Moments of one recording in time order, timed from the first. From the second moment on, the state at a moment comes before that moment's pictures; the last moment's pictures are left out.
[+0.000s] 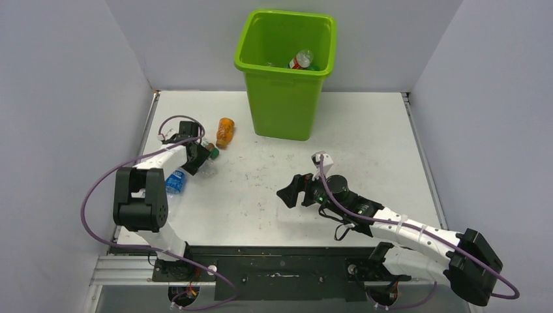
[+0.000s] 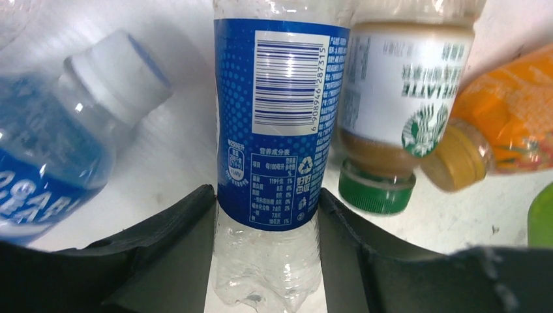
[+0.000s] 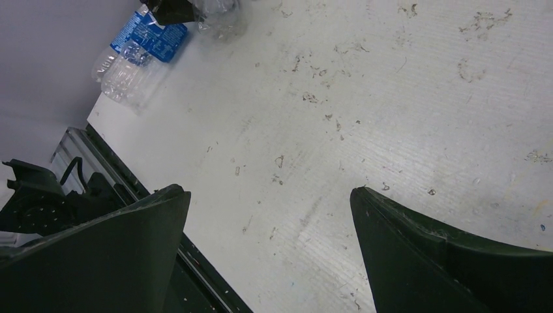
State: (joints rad) left arm -0.06 1.72 1.07 -0.45 -0.27 -0.99; right arm 0.87 1.04 0.49 0.20 0.02 0.59
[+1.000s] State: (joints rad) left arm -0.63 0.44 0.23 0.35 0.06 -0.96; right arm 1.33 1.03 0.47 0.59 0.26 0.41
